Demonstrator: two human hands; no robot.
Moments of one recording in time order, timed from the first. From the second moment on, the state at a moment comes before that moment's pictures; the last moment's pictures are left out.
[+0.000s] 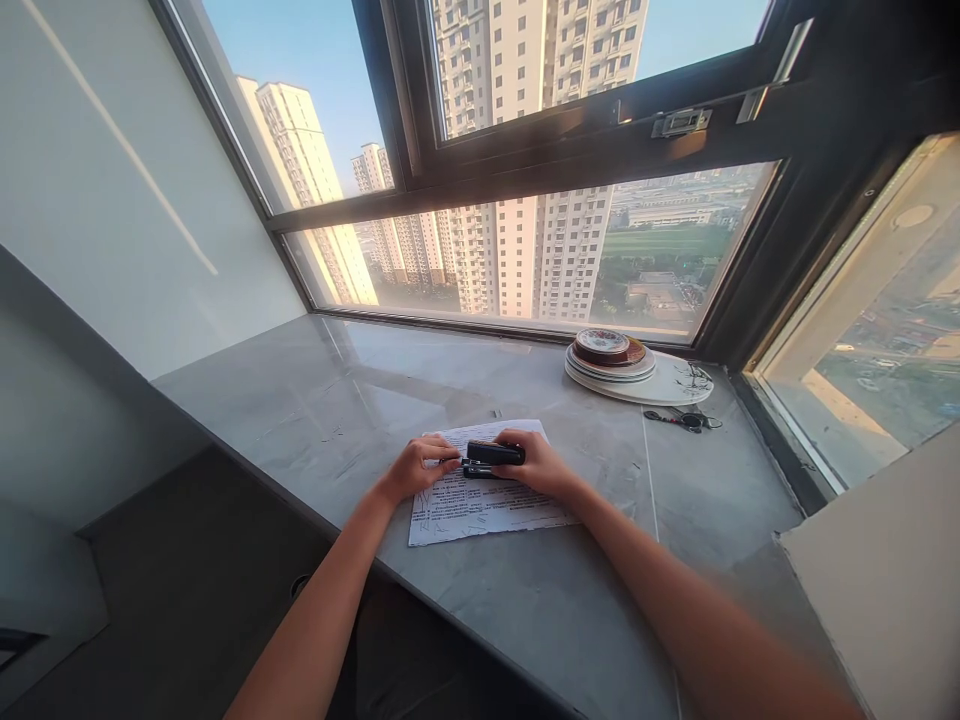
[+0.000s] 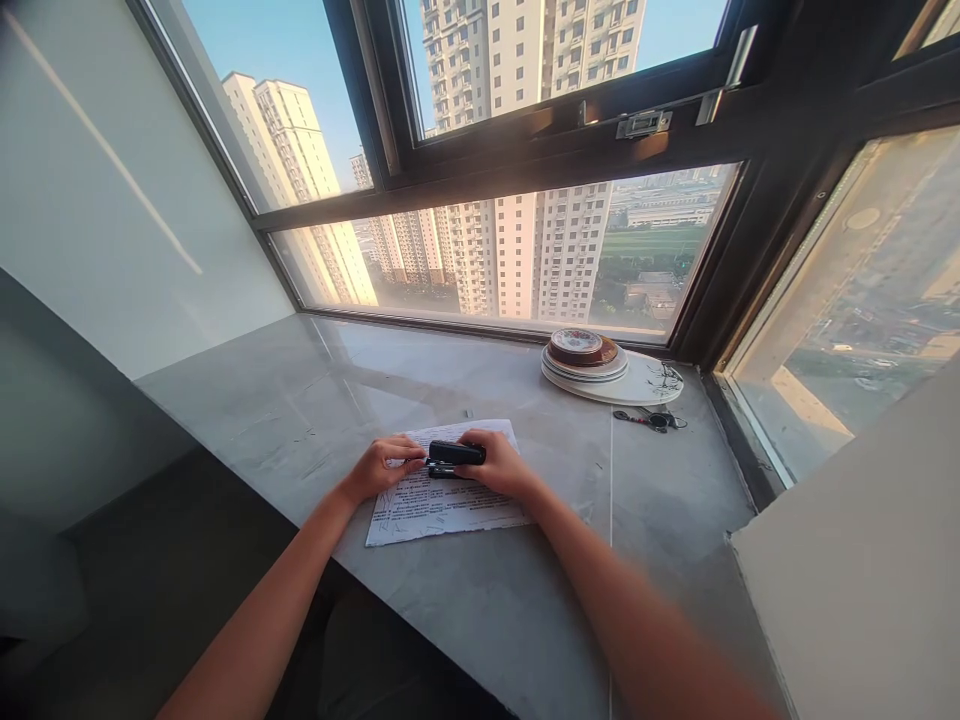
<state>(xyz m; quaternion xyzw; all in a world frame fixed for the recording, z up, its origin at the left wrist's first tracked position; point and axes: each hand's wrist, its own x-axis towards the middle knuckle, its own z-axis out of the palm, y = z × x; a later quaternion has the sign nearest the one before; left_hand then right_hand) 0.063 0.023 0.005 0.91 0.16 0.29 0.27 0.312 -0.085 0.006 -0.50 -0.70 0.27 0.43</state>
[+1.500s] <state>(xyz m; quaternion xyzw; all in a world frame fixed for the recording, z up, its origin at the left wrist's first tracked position) 0.048 0.048 0.001 0.78 0.38 0.41 0.28 0.391 -0.111 0.003 -0.49 -0.67 0.34 0.44</state>
